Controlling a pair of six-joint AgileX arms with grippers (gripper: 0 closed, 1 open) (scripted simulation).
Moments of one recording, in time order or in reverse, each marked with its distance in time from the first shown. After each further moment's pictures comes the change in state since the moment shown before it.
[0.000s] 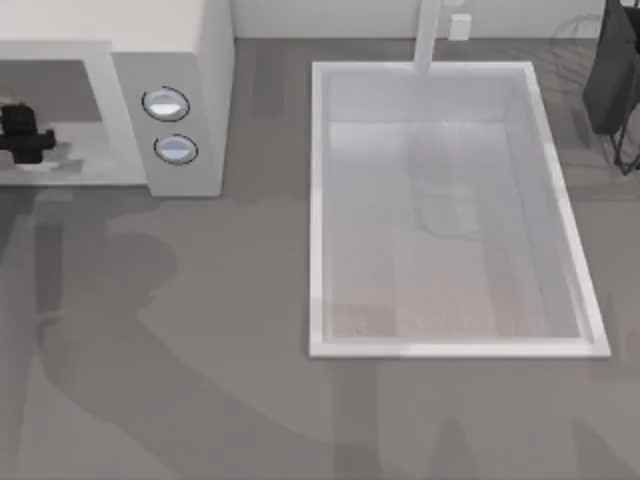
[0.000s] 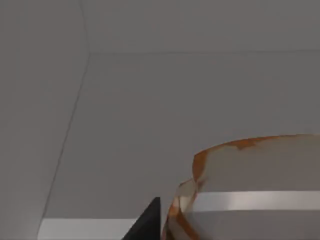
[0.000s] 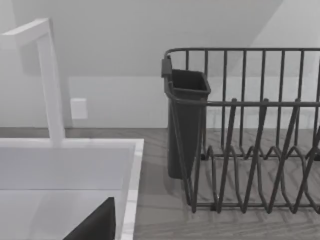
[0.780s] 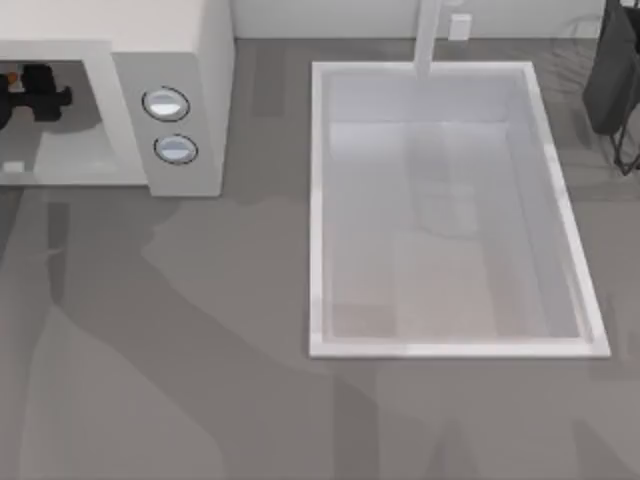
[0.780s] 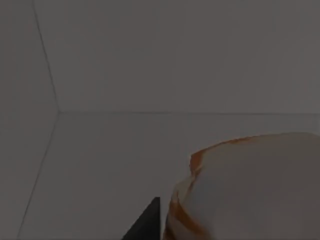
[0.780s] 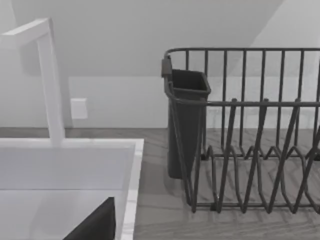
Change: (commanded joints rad) left arm -0.069 0.285 0.475 -0.145 -0.030 -0.048; right arm 0.000 0.000 0.000 0.000 0.000 0.000
